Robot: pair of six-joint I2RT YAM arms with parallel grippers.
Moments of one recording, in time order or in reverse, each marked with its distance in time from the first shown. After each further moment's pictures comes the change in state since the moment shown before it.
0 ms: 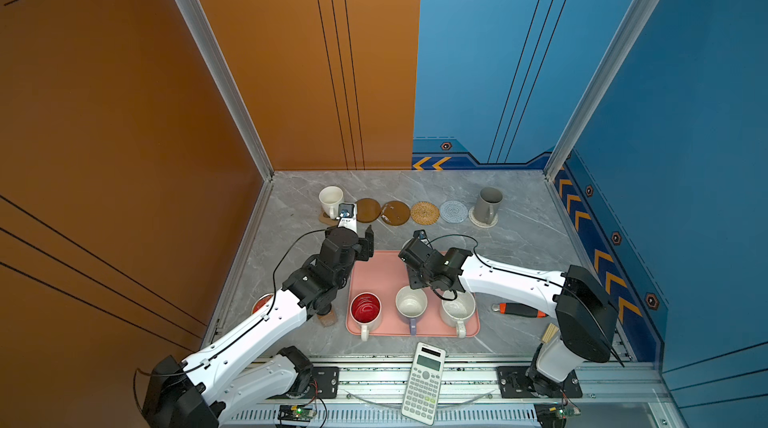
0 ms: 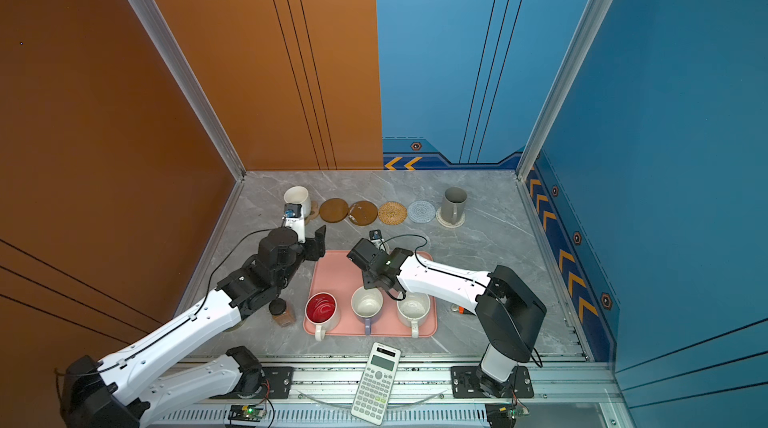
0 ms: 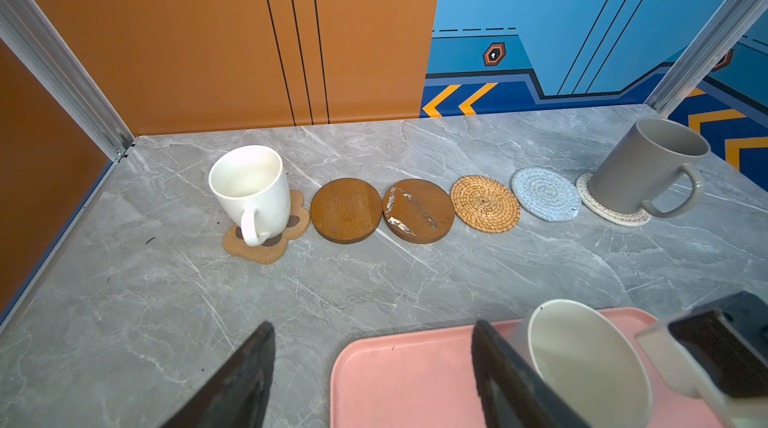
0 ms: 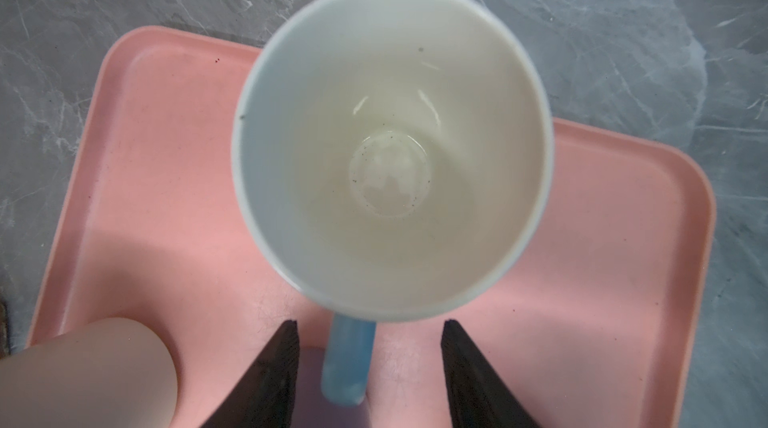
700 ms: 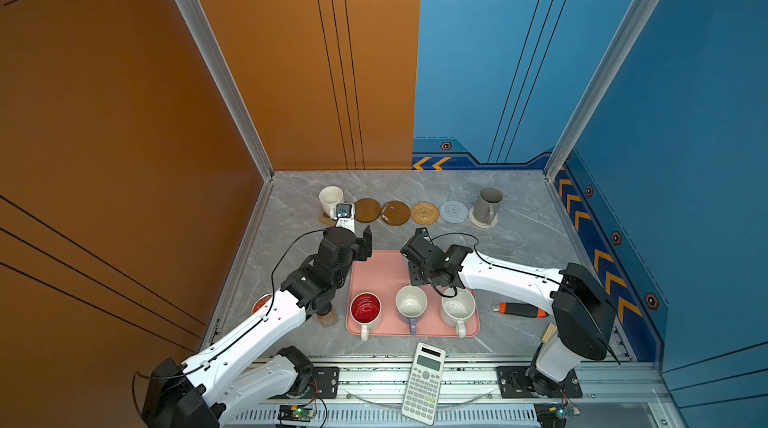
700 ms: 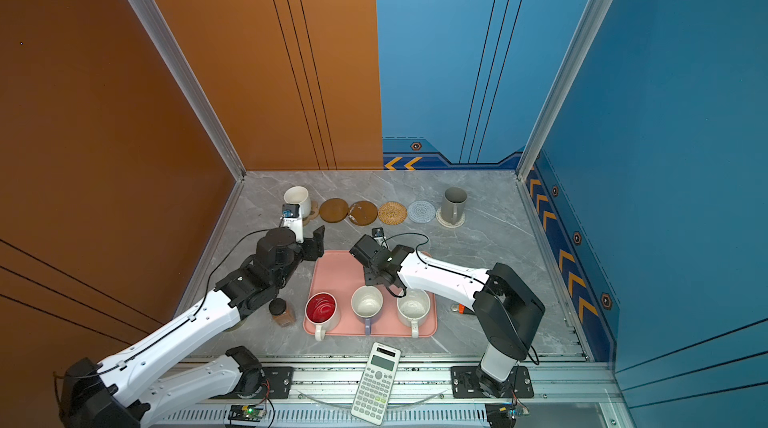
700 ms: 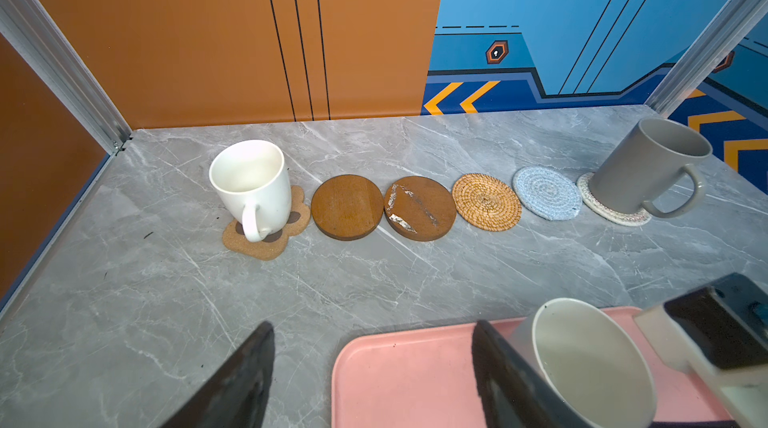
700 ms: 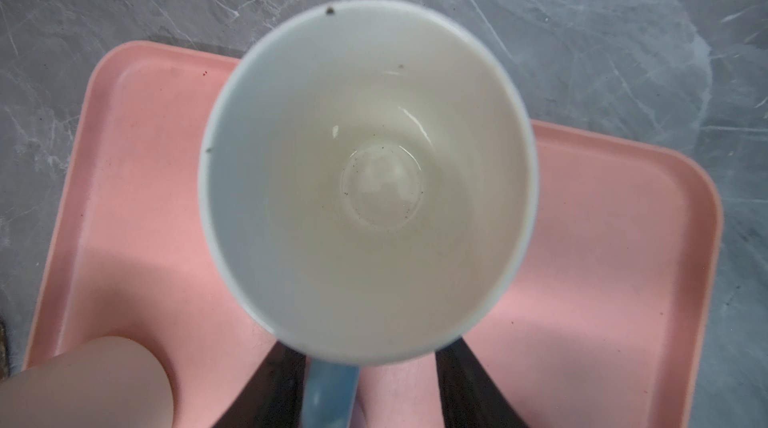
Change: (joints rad) left arm 0.019 -0.003 -0.005 0.000 0.027 -0.006; right arm -0.032 0.014 0.004 0.013 -0.027 0.000
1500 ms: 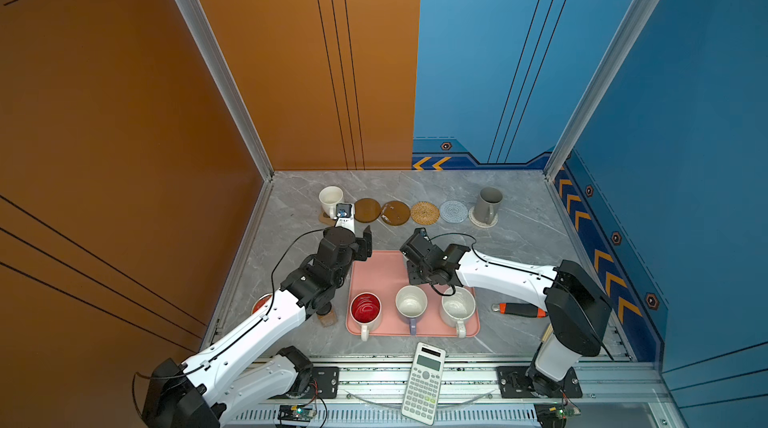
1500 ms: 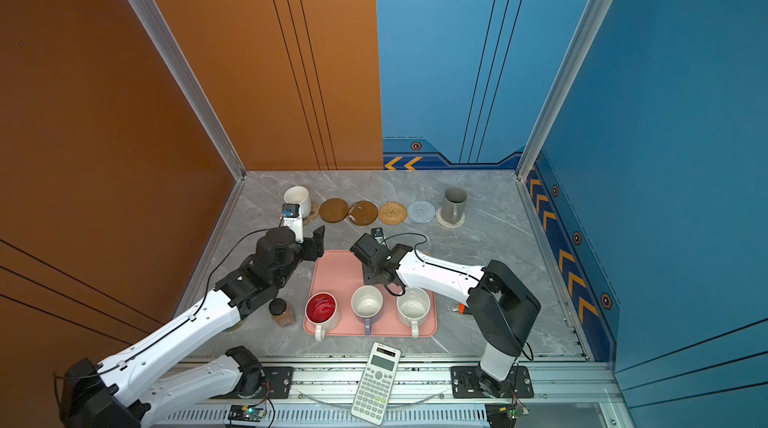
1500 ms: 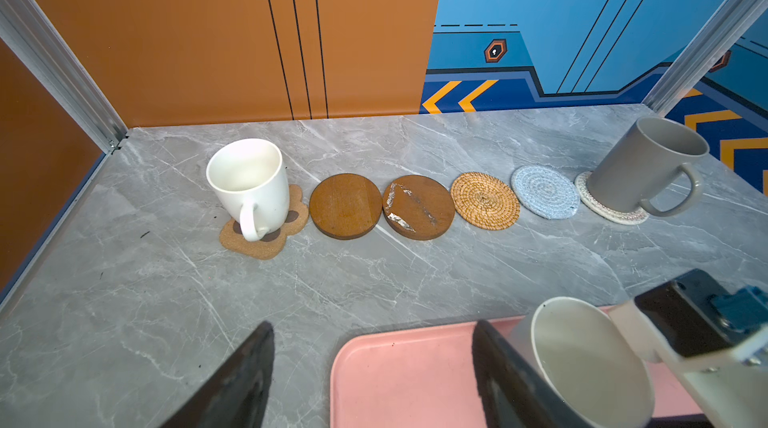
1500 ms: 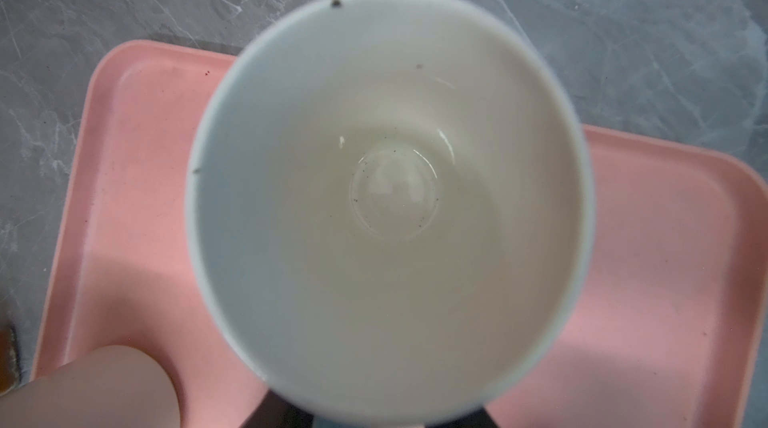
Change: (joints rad) left arm 0.007 0.001 0.000 0.000 0.011 -0.001; right arm -0.015 0.033 0.000 0.037 -0.039 -0.003
